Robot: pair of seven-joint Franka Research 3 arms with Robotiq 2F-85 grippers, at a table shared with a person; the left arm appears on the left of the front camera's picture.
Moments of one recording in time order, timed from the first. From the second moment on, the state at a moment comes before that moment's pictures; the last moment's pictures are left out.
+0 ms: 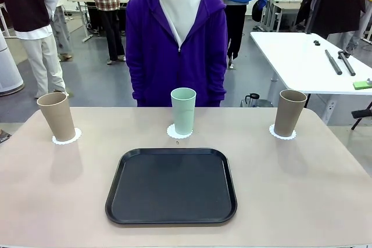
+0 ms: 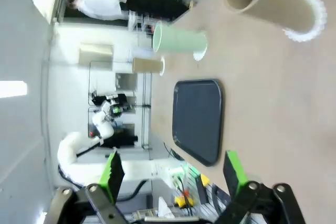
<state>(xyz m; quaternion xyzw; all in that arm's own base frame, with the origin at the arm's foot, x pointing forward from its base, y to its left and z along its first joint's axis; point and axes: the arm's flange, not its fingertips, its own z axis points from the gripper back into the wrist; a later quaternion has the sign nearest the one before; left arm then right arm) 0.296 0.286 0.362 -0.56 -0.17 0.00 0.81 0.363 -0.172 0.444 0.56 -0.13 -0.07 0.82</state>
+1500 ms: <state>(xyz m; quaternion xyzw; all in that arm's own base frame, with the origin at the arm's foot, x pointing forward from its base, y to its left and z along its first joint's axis) 0.296 0.286 0.362 -0.56 -0.17 0.00 0.81 0.322 -0.190 0.389 0.59 -0.16 -0.12 0.79</state>
